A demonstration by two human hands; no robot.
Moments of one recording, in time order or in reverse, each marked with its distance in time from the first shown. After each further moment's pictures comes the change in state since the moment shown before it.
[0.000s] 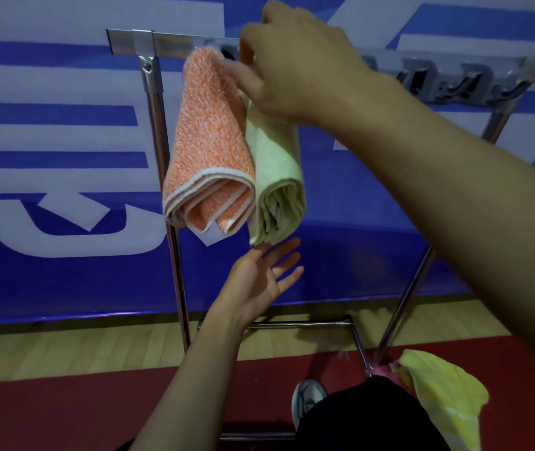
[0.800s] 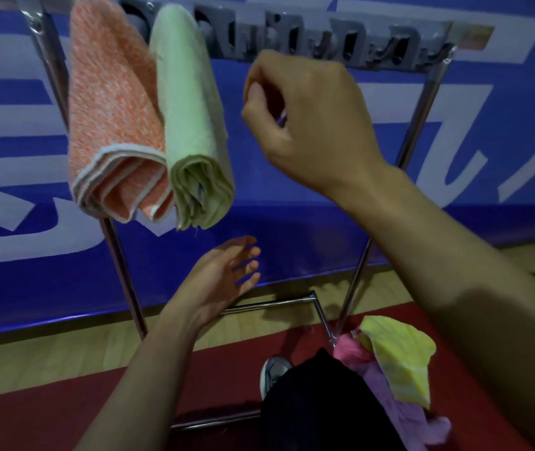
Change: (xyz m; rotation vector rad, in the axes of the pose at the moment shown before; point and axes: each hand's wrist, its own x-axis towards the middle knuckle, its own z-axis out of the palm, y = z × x) left_hand 0.002 -0.028 0.004 0.280 0.011 -0.051; right_hand -0.116 0.040 0.011 0.362 0.231 0.126
